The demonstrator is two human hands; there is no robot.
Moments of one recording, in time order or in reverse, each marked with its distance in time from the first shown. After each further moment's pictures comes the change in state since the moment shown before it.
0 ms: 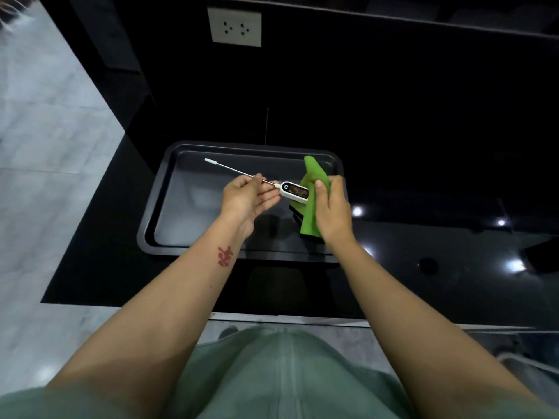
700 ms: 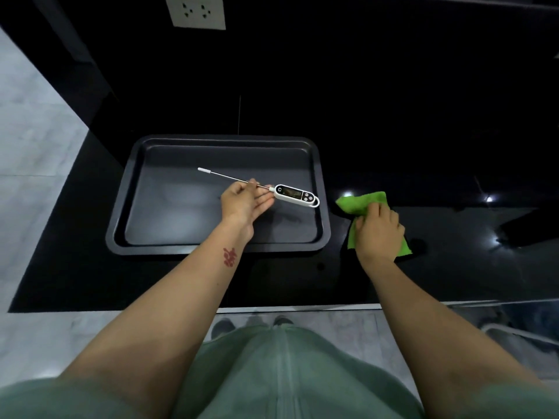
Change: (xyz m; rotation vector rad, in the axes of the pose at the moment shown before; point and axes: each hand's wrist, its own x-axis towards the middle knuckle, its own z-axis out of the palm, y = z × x) left_hand -0.001 -0.047 0.027 0.011 0.020 -0.049; right_hand -0.008 0.137 -0.077 -0.874 0.216 0.120
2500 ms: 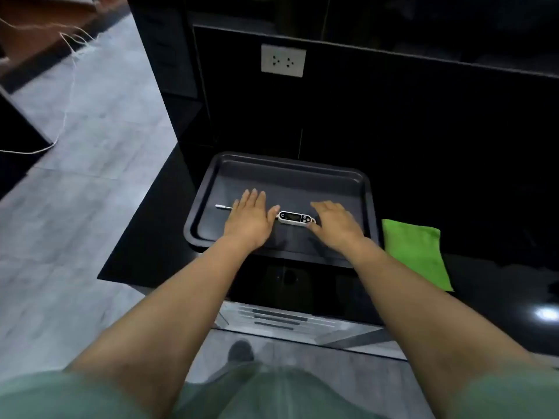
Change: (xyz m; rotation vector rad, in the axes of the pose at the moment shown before) left_hand -0.010 0.044 -0.114 1.640 -0.018 0.480; right_hand -0.018 -0.174 -0.037 0.053 -0.412 -0.617
